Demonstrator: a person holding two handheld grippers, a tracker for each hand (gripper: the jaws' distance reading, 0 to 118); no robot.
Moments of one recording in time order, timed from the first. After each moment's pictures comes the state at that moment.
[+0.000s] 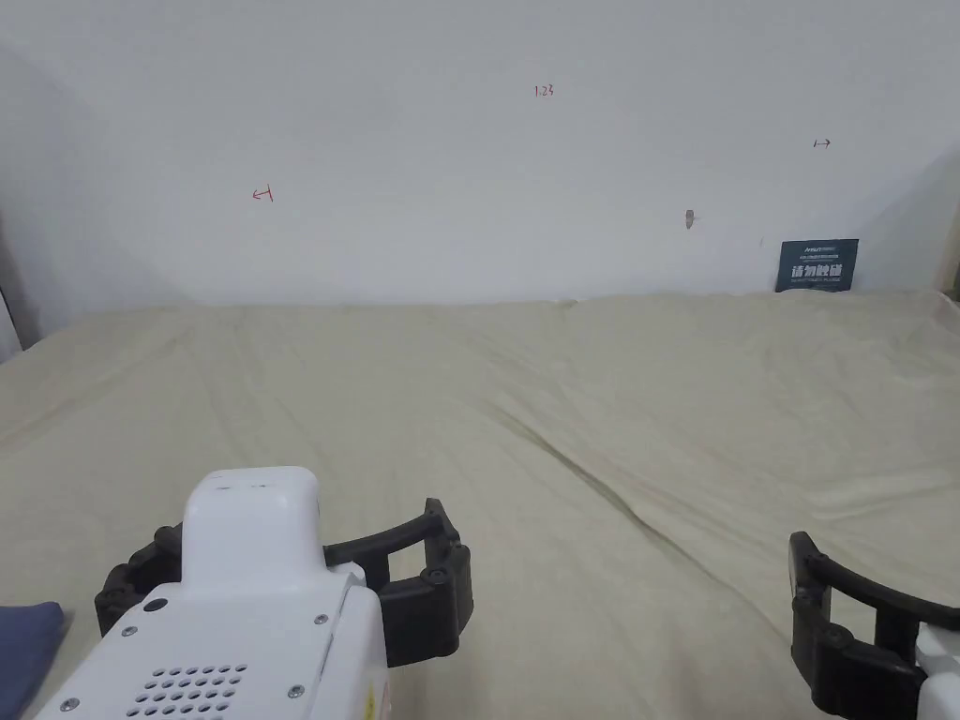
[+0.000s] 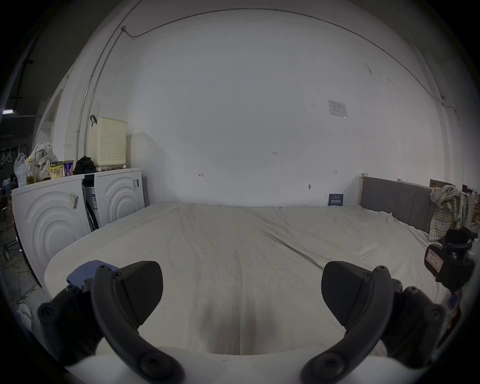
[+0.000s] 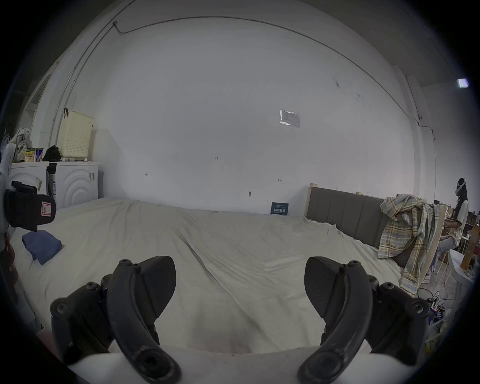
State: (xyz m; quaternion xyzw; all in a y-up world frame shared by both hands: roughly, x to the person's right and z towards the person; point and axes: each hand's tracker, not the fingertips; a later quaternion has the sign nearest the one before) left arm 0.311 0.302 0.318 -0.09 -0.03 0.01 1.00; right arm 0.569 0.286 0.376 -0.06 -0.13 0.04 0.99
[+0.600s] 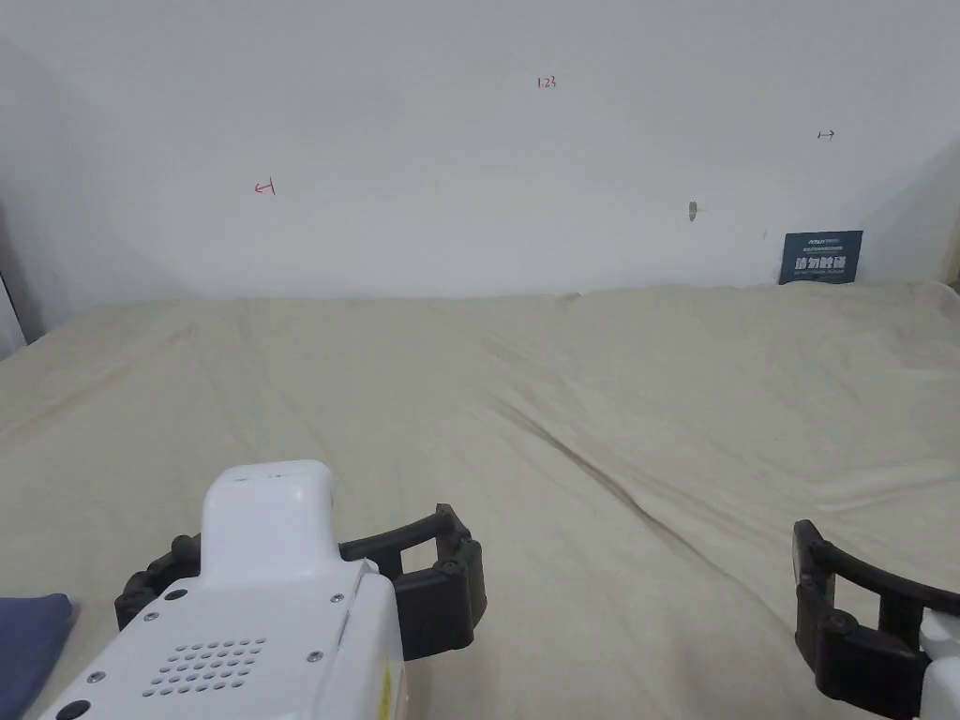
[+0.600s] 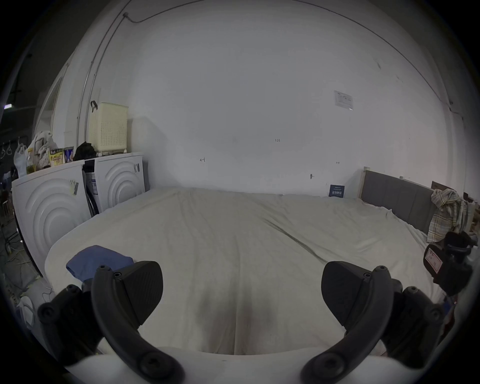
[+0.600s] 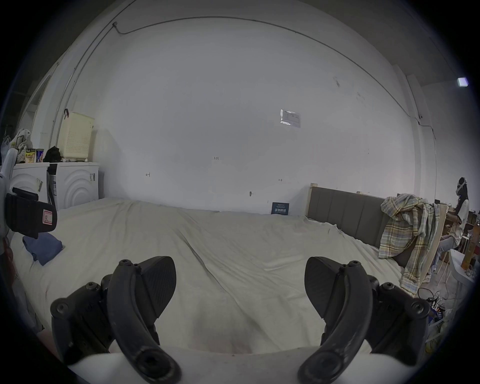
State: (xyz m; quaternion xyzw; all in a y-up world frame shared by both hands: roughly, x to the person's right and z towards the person) left arm 0.315 0.305 0.316 -0.14 -0.03 0.02 0.99; right arm 0.569 0.286 0.375 -0.06 -0.13 0.04 0.99
